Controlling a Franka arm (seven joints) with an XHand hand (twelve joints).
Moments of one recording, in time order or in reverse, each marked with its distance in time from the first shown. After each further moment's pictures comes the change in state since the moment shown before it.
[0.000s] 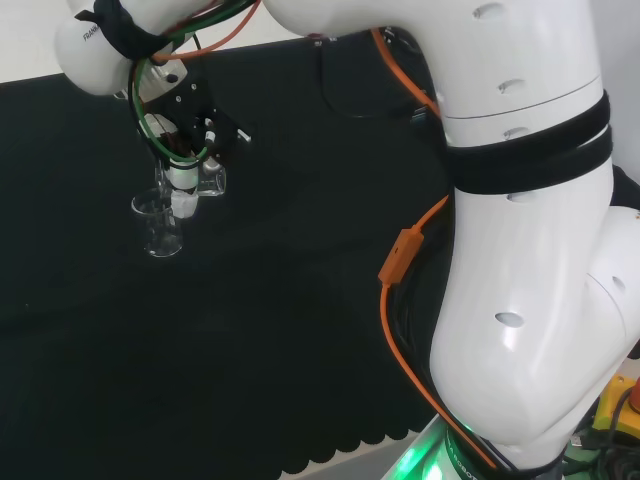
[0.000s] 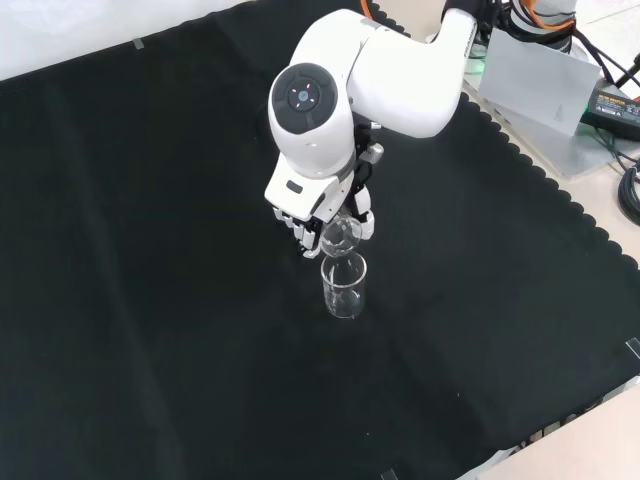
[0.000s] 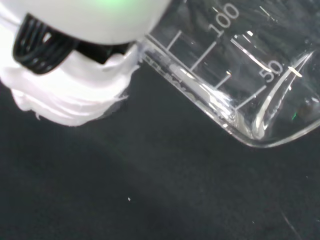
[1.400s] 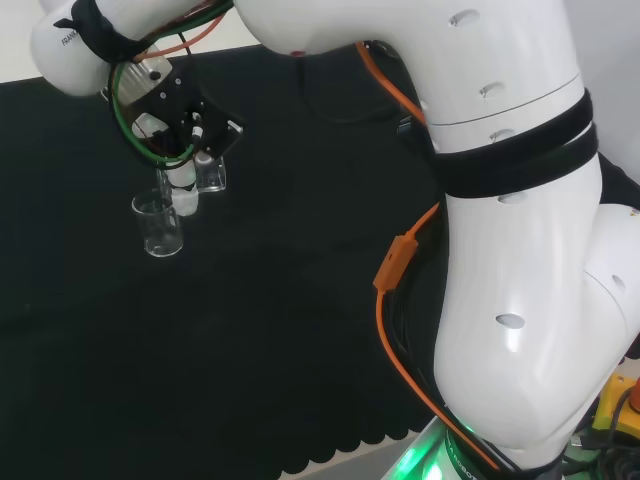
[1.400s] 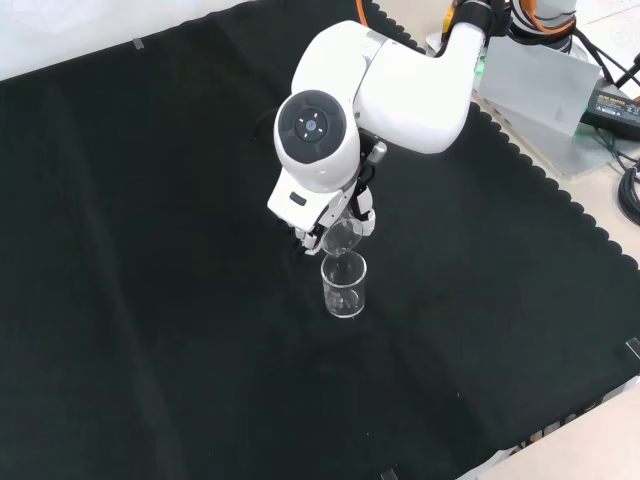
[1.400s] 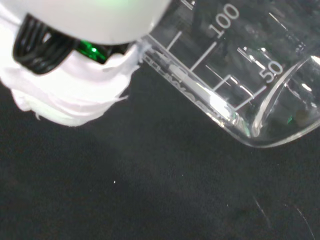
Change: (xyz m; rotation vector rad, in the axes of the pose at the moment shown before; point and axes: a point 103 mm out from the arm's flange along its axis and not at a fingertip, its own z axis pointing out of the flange) arm 0.005 -0.001 -0.014 0.086 -0.084 0.023
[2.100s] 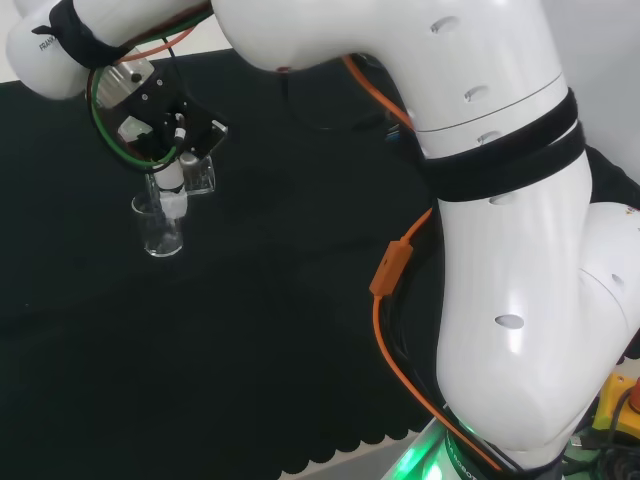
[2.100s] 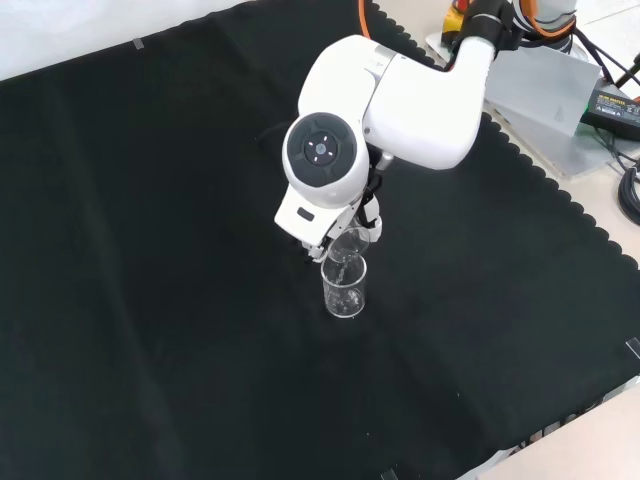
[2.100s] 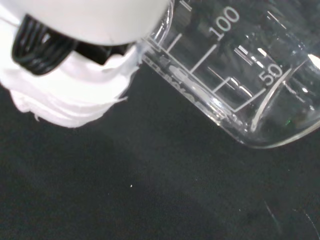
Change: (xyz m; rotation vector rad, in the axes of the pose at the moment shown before) arm 0.016 0.005 -0.009 0.033 -0.029 -0.011
